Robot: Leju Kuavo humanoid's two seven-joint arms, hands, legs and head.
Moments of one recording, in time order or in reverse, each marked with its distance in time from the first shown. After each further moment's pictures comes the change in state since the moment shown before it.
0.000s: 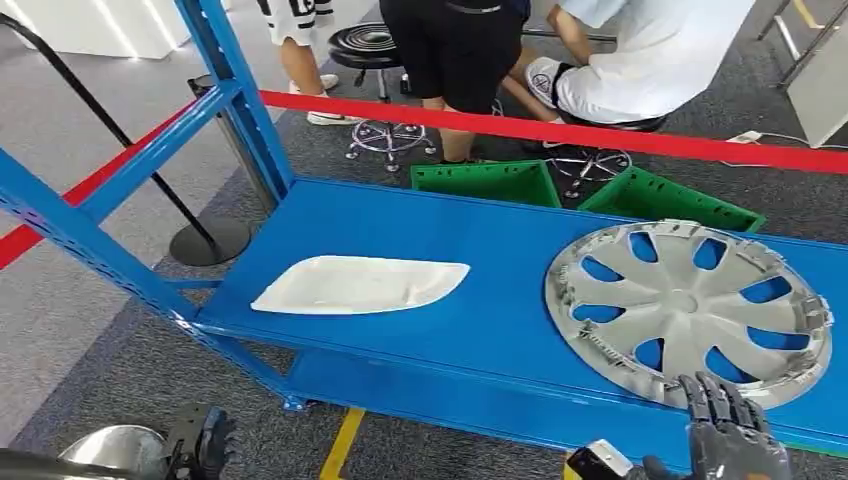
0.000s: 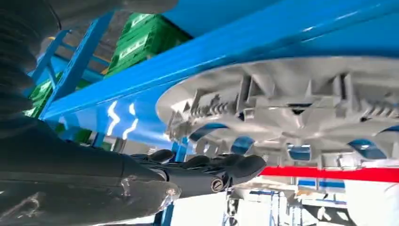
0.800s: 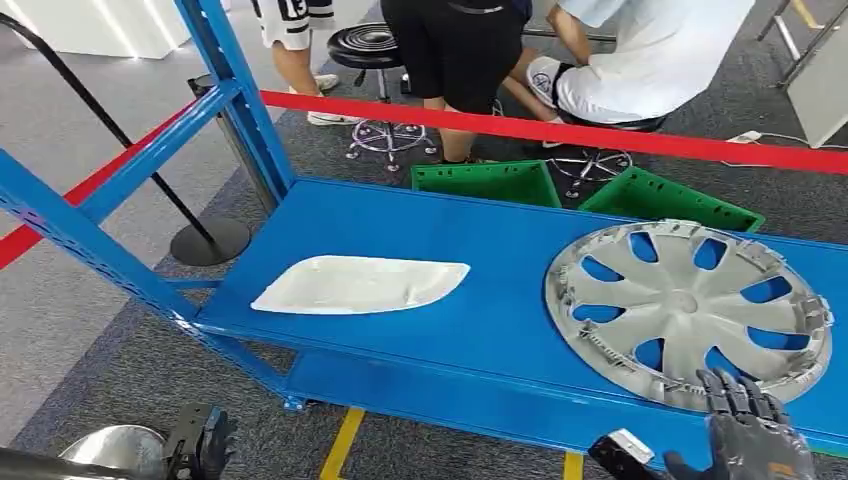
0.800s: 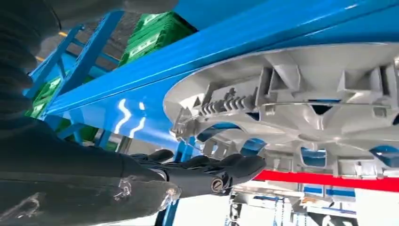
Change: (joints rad) left arm 0.001 -0.002 0.000 0.000 -0.017 -0.015 -0.002; right arm -0.004 -0.007 -0.092 -0.002 -0.063 0.081 -0.066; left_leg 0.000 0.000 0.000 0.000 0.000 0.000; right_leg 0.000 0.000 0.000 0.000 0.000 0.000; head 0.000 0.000
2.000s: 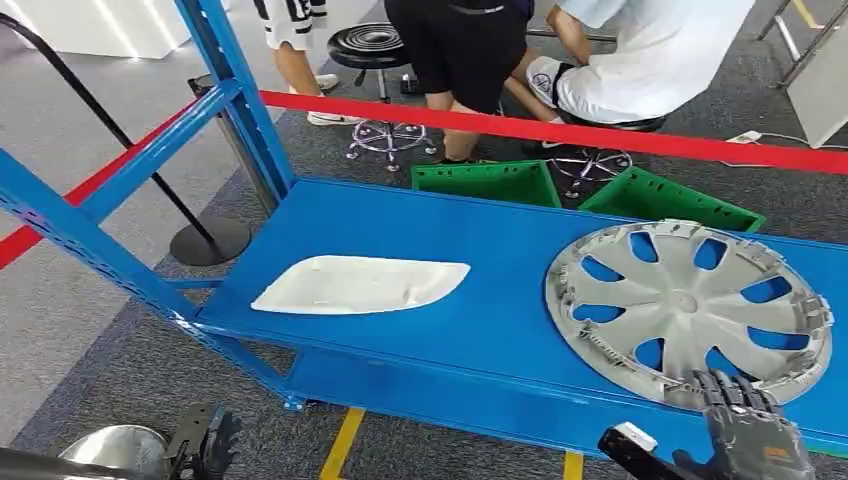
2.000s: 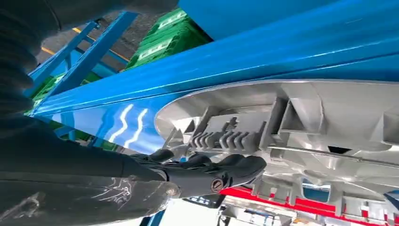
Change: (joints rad) left arm 0.000 -0.005 0.000 0.000 -0.016 -0.007 0.000; right arm -0.059 -0.006 -0.041 0.116 -0.070 0.080 -0.079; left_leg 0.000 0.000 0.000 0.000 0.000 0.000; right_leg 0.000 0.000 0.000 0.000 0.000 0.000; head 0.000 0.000
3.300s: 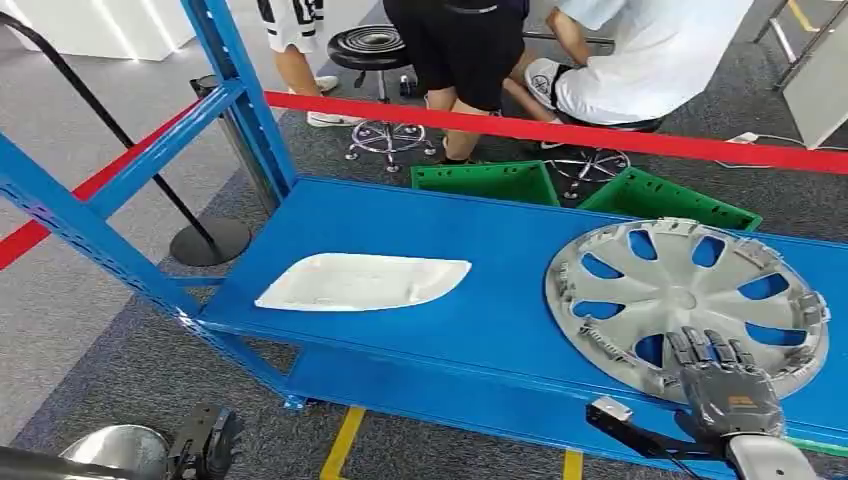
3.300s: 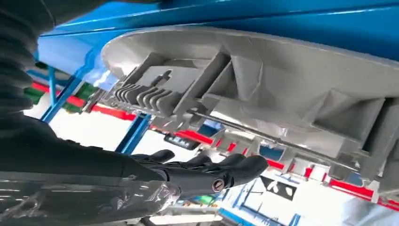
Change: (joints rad) left arm -0.001 -0.003 0.000 0.000 -0.036 -0.006 0.003; right arm -0.226 0.019 0.051 0.163 0.263 0.089 -0.116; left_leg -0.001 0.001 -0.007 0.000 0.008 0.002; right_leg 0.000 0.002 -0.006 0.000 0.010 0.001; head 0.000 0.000
